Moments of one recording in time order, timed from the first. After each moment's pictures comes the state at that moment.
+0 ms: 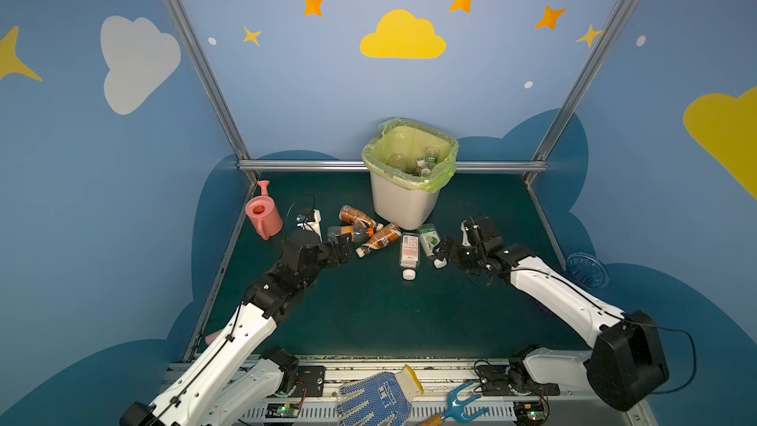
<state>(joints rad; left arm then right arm) -0.48 0.82 0.73 -0.41 -0.19 -0.54 0.55 1.34 0.93 -0.52 -0.06 0.75</state>
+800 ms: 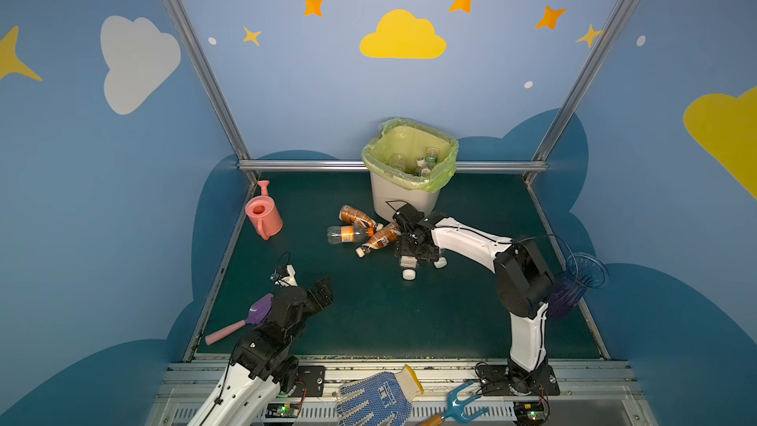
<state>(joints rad) -0.47 0.34 0.29 -0.55 -0.25 -0.84 0.76 2.00 1.53 -0.85 0.17 0.77</state>
